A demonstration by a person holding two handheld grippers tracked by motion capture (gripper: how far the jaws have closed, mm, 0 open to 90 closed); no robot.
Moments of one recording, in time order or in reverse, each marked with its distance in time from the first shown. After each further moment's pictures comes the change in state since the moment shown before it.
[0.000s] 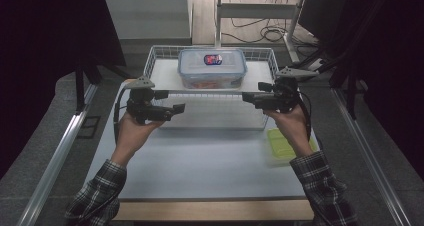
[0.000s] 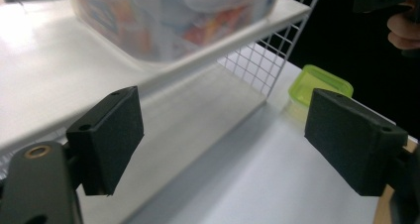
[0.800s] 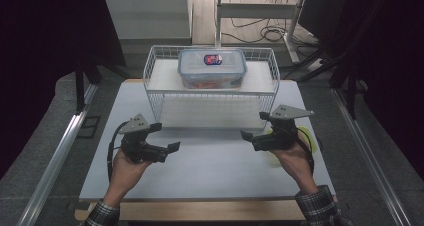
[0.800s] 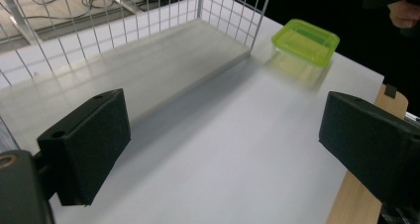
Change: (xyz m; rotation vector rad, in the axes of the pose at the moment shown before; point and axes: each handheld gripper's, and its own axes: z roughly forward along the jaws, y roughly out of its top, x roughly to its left) left arm -0.036 -0.083 -0.020 0.026 0.011 0.012; right arm 0.039 -0.074 -0.020 0.050 -0.004 -0.159
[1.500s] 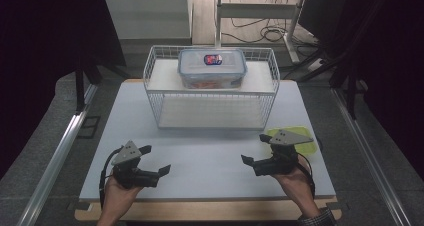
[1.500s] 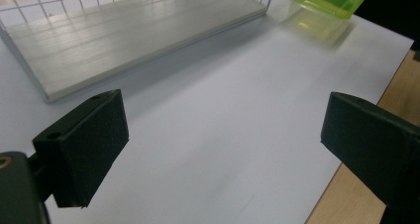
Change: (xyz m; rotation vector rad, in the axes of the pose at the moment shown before) left arm -0.009 -0.069 -0.014 0.016 0.071 -0.006; right arm 0.026 -0.052 -0.010 0.034 0.030 0.016
